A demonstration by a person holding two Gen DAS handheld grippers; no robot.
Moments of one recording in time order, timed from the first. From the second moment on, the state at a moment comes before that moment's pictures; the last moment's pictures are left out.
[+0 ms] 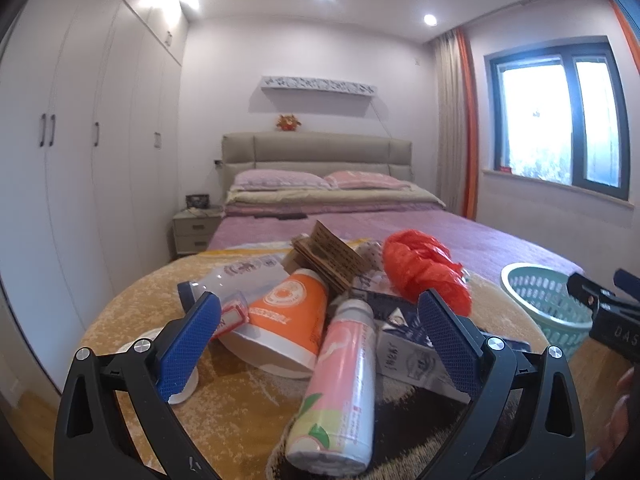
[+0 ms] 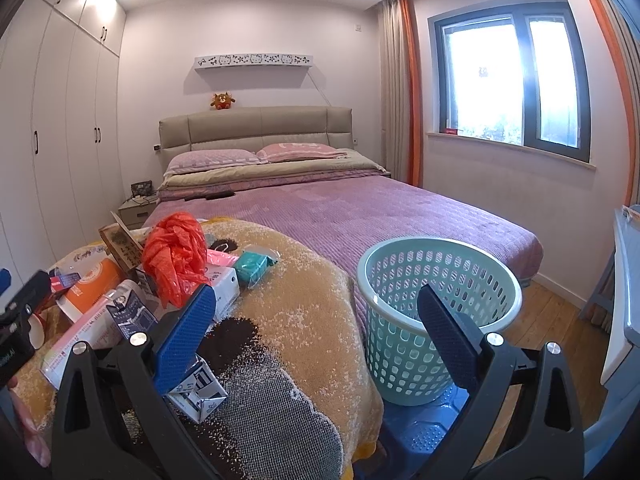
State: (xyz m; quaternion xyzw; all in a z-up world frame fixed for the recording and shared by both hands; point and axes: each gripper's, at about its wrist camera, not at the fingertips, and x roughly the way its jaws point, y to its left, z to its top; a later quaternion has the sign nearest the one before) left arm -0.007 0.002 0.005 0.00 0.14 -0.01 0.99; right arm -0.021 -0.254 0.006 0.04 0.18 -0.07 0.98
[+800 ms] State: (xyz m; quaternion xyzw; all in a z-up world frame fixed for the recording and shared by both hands) left arm -0.007 0.017 0.014 -0.03 0.24 -0.08 0.97; right arm -0.024 -0.231 0.011 0.00 0.21 -0.02 0.98
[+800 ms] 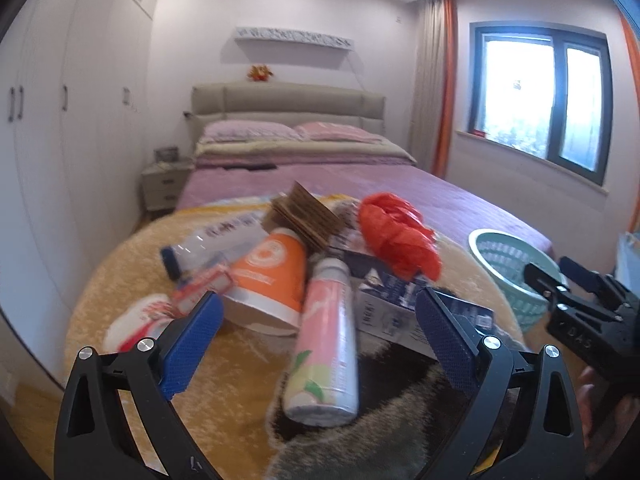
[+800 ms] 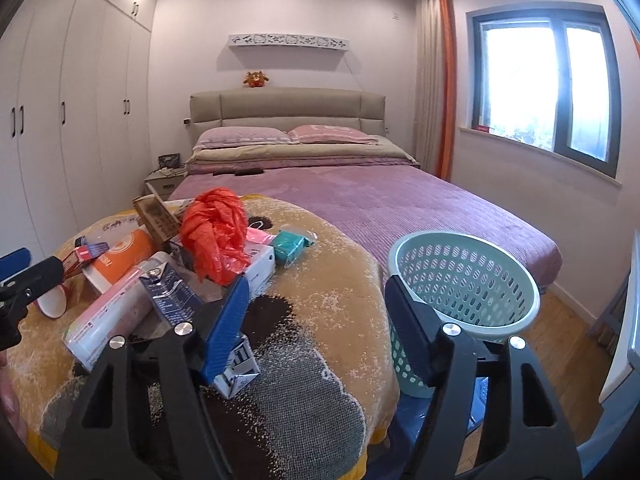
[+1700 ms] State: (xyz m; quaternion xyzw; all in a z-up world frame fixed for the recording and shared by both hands) left arm 0.070 0.022 -0.052 -0.09 0.43 -0.13 0.89; right arm 0.036 -0.183 -0.023 -0.02 0.32 0.18 0.93
